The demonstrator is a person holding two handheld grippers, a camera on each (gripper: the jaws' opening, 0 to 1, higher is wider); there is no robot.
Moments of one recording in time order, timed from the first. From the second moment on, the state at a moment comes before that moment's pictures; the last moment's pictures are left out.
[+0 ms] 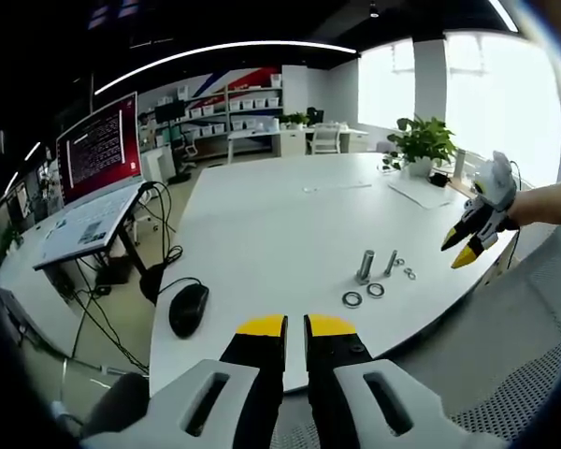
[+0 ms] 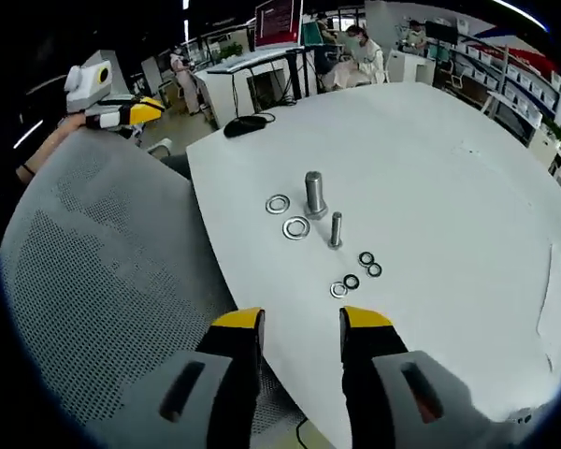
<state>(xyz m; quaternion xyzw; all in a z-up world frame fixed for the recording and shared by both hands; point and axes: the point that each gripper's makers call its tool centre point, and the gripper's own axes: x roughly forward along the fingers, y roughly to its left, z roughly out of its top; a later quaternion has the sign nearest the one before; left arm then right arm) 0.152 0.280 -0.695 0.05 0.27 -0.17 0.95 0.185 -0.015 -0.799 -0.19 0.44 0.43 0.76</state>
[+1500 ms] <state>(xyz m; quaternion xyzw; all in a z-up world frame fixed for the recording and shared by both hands) 0.152 0.281 -0.698 0.05 0.28 -0.16 0.94 0.221 -0.006 -0.869 -0.34 0.50 0.45 0.66</state>
